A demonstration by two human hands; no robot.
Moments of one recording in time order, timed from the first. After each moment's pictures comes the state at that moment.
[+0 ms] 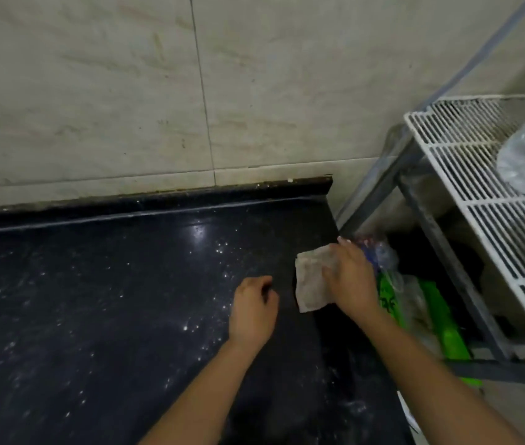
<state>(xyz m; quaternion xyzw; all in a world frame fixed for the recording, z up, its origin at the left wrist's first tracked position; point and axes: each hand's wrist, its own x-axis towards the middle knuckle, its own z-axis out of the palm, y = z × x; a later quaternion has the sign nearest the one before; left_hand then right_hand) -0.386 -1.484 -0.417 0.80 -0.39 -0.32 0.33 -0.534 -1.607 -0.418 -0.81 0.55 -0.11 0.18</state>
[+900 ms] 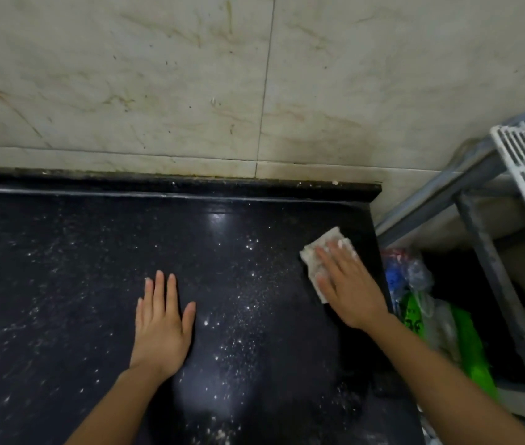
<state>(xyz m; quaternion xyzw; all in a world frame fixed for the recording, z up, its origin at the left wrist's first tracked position) -0.268 -1.377 -0.456 0.90 -0.36 -0.21 0.12 -0.498 -1.624 -0.455 -0.93 0.36 0.04 0.11</state>
